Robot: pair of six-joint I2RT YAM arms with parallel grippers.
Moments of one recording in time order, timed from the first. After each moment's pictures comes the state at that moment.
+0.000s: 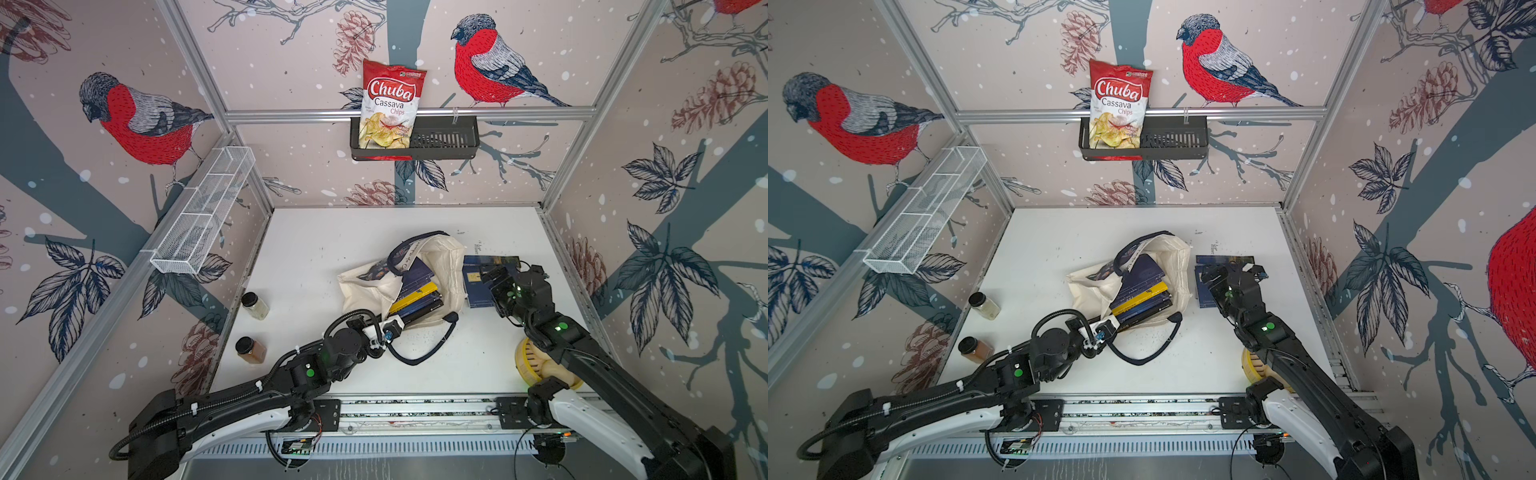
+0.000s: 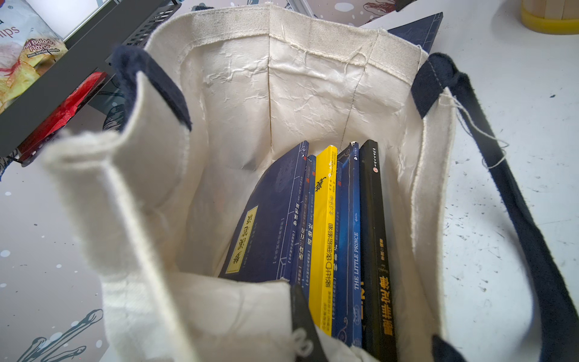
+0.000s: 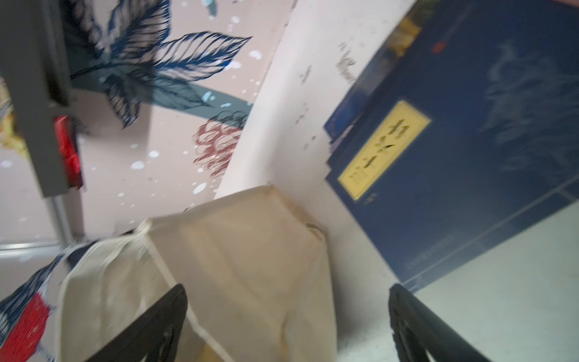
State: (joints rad) left arm -1.08 0.74 0.28 0.19 -0.40 0.56; right arm 0.54 0.83 0.58 -0.21 0.12 1.21
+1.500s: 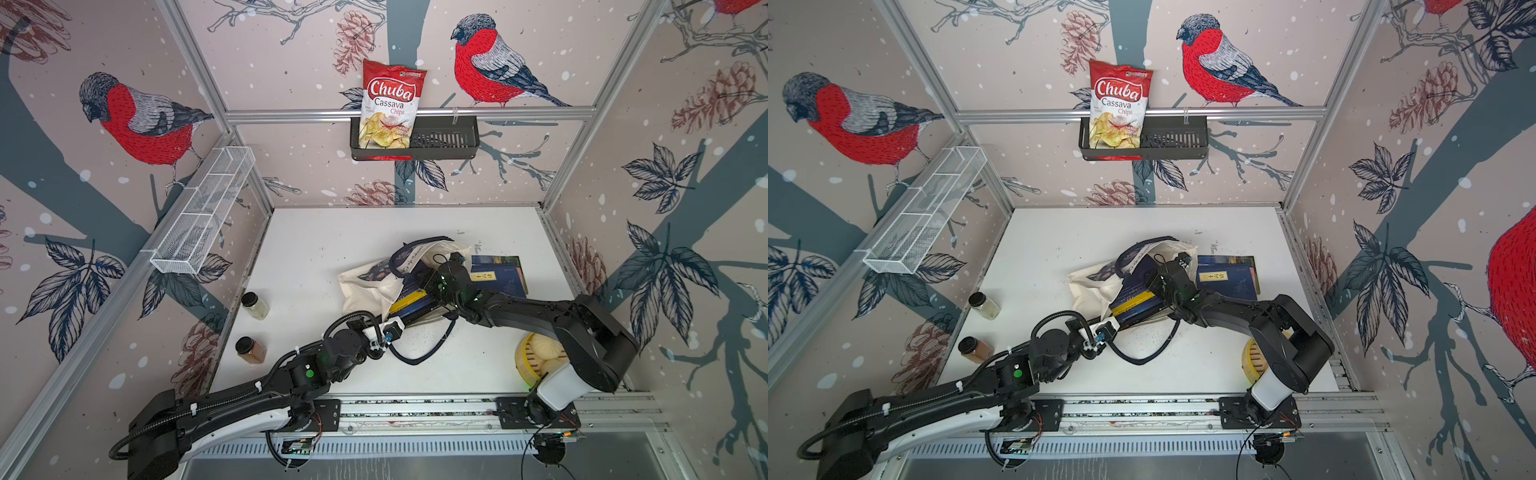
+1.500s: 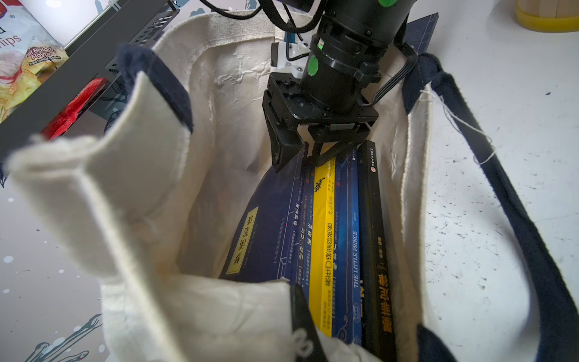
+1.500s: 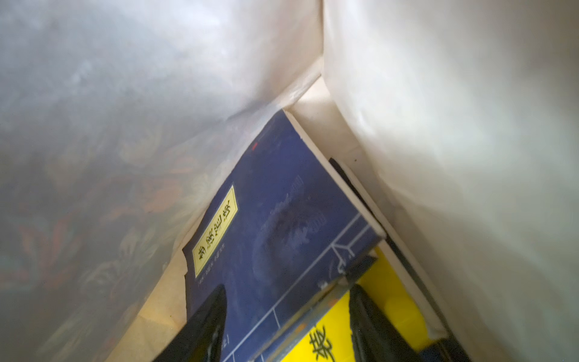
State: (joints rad) left arm -1.09 0.73 0.27 0.19 -0.40 0.58; right arm 0.78 1.60 0.78 0.23 0.09 1.11
